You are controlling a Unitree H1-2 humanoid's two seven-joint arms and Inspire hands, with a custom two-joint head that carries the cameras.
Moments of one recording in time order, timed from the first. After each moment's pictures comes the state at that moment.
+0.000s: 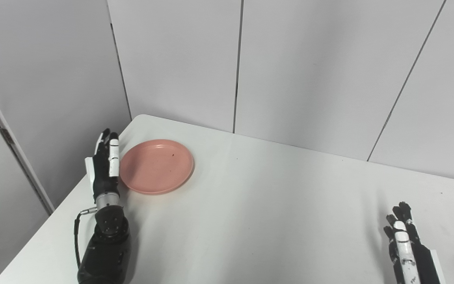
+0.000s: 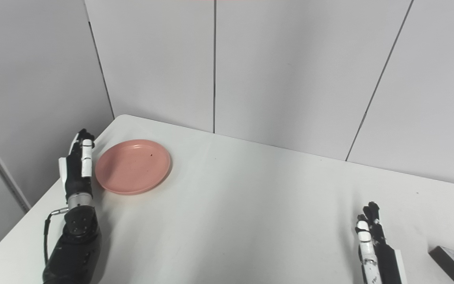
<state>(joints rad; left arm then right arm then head) -0.45 0.27 0.35 0.48 -0.01 -0.15 0.33 -0.18 -0.04 -0.03 -0.08 0.10 0.07 0.04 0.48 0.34</state>
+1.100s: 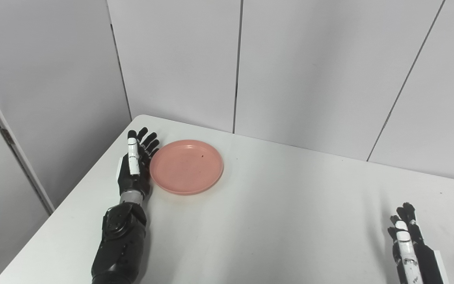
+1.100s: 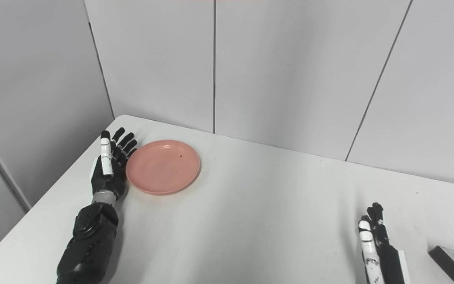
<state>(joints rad) -0.49 0.21 0.38 0.50 -0.46 -0.10 0.01 -0.18 -0.04 -0.03 -0.11 0.09 0.10 0.04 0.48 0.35</state>
